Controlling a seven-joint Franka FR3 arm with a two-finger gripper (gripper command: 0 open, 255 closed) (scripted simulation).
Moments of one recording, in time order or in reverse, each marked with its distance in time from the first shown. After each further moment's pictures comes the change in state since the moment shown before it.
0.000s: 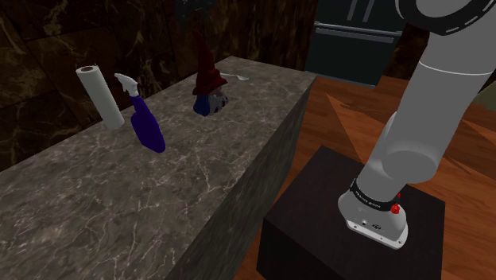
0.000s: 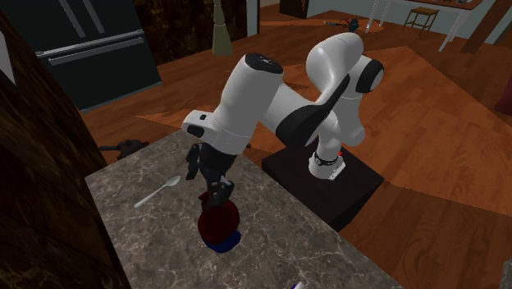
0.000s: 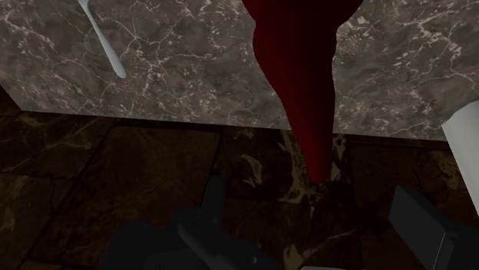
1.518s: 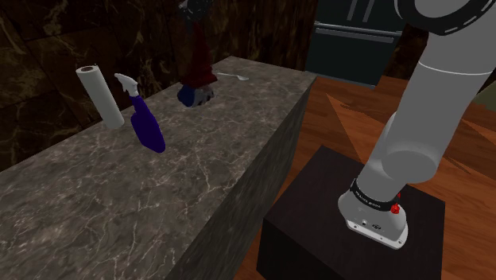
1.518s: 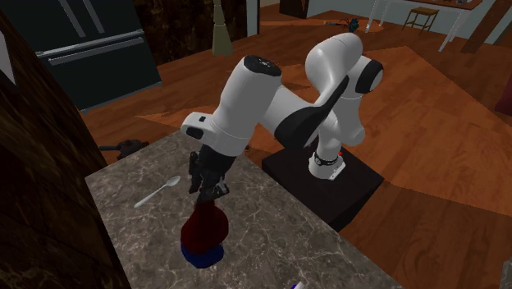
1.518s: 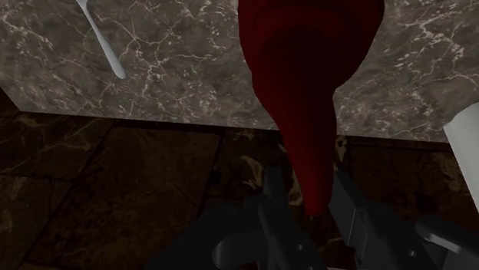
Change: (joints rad) arm -0.001 0.005 -0.001 -0.003 0.000 0.006 -0.002
